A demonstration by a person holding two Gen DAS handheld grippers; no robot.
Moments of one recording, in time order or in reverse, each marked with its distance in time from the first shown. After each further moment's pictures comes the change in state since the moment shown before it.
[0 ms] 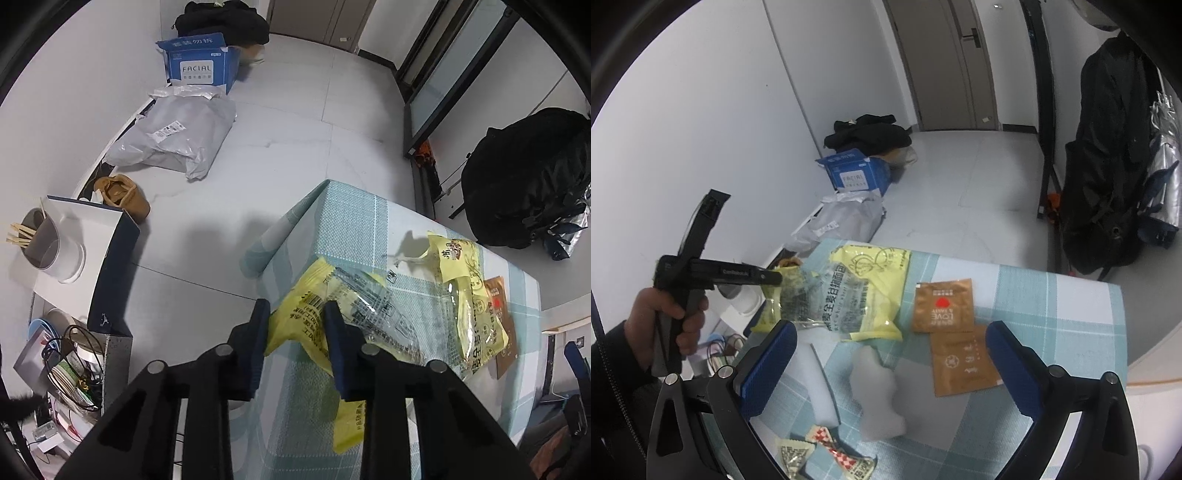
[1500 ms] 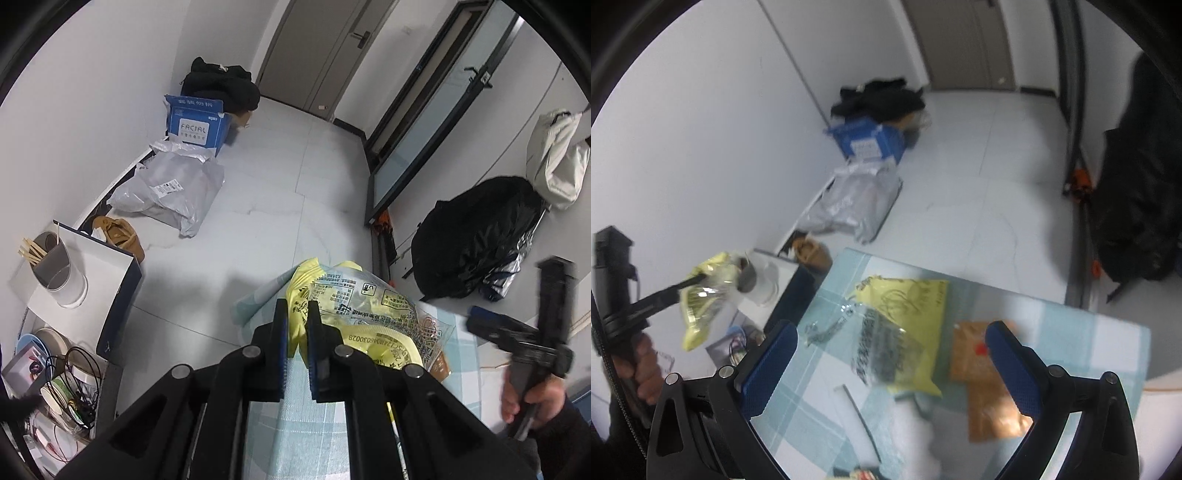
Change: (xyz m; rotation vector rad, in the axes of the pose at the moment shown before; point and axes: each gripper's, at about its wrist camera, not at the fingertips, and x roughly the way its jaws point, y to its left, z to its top) left arm -0.095 0.034 -0.011 -0.056 -0.270 -0.168; right arm 0.066 0.021 0.087 0.022 0.217 0.075
